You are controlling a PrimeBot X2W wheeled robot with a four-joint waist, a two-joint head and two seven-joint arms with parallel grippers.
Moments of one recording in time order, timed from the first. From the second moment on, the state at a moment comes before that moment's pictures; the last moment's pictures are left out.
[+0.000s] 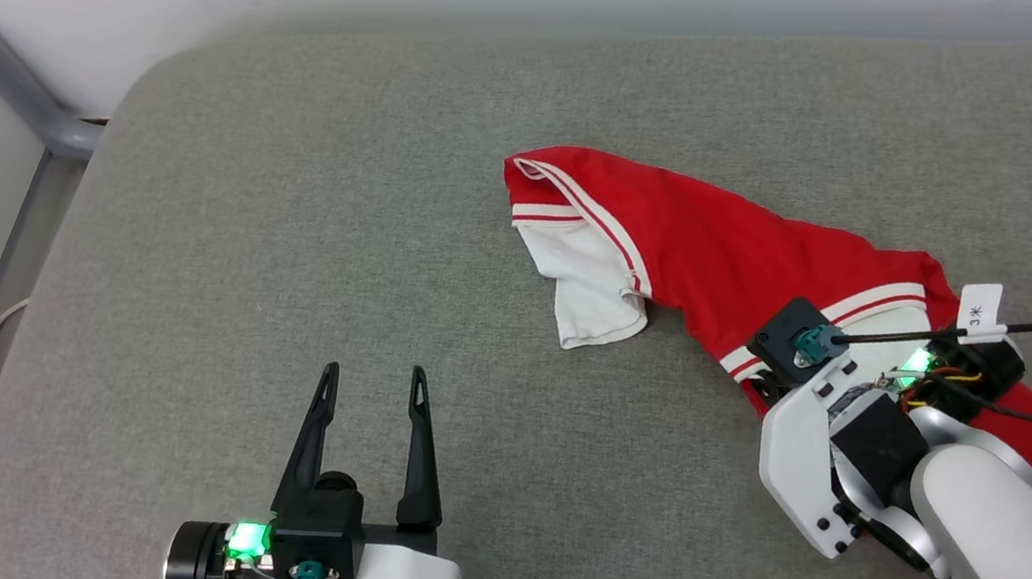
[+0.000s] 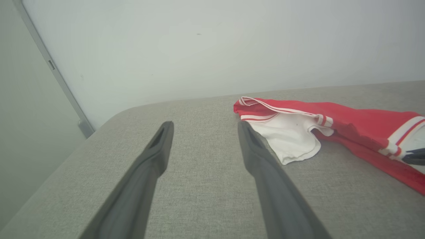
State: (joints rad) left arm -0.11 0.10 -0.25 0.08 -0.03 0.09 -0.26; right arm -0.30 -0.18 0.37 0.15 0.03 0.13 0.60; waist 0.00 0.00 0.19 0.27
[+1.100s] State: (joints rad) left arm -0.14 0.09 -0.26 0.07 -0.01 0.07 -0.26; right arm -0.58 -0.75 0.20 0.07 0.26 0.13 0.72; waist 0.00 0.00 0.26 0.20
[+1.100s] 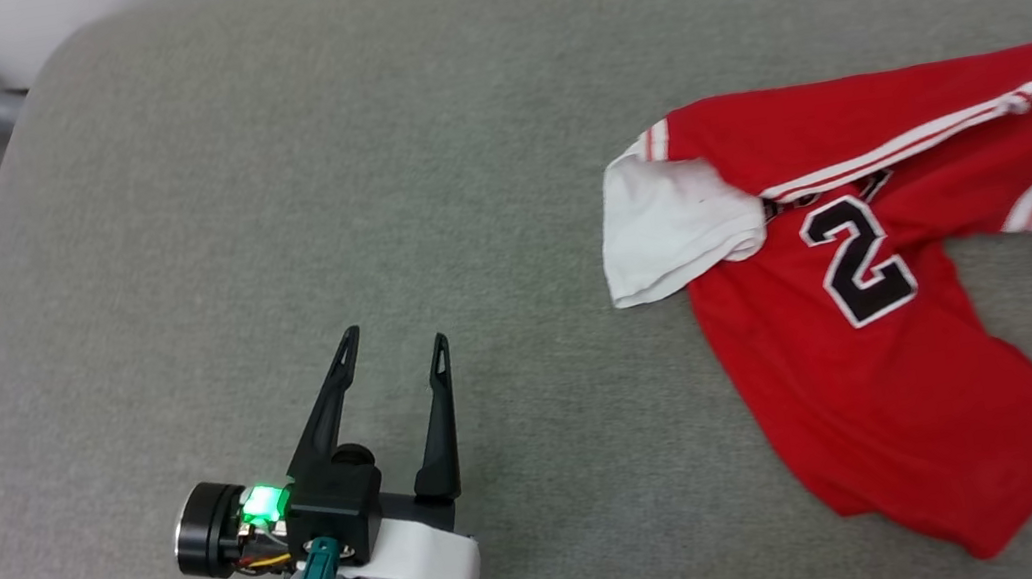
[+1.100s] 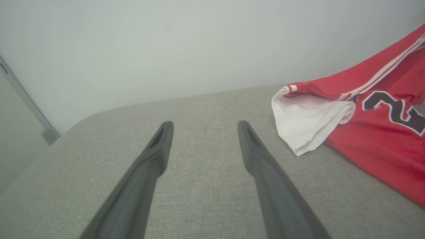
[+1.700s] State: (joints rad) left arm -0.20 0.06 -0.29 0.07 -0.02 0.07 -0.26; right arm -0.86 -0.69 0.17 0.61 0.14 0.13 0.42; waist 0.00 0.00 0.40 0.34
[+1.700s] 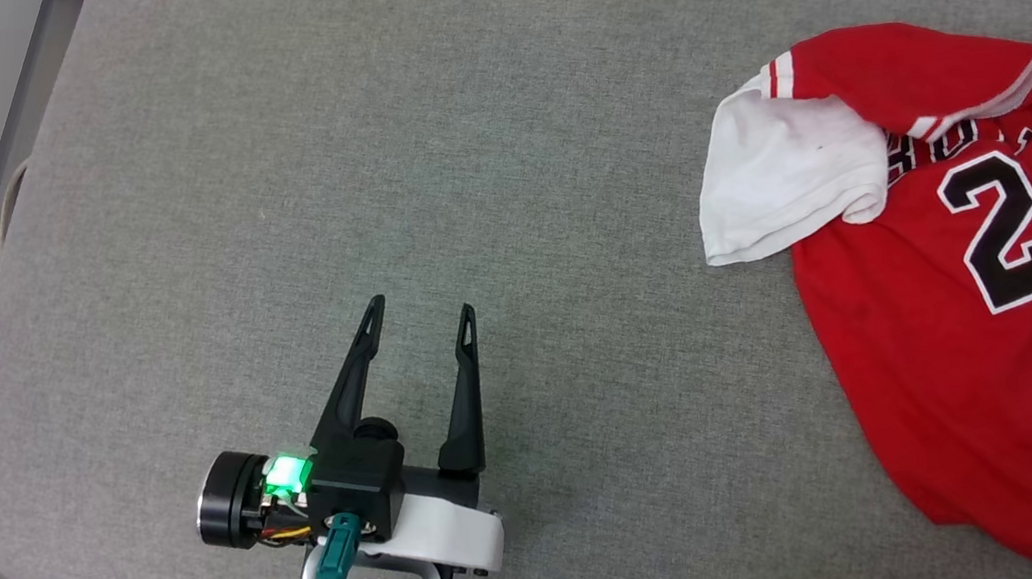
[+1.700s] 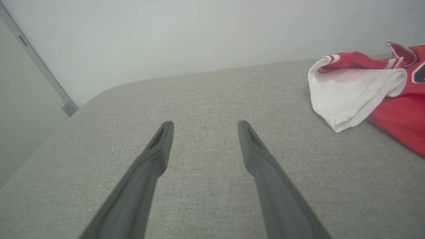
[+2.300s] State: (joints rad) left arm -0.18 0.09 -0.21 0.08 -0.03 0.07 -0.26; right arm -0.80 -0.46 0.04 0.64 0.20 0.13 -0.02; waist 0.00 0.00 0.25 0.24
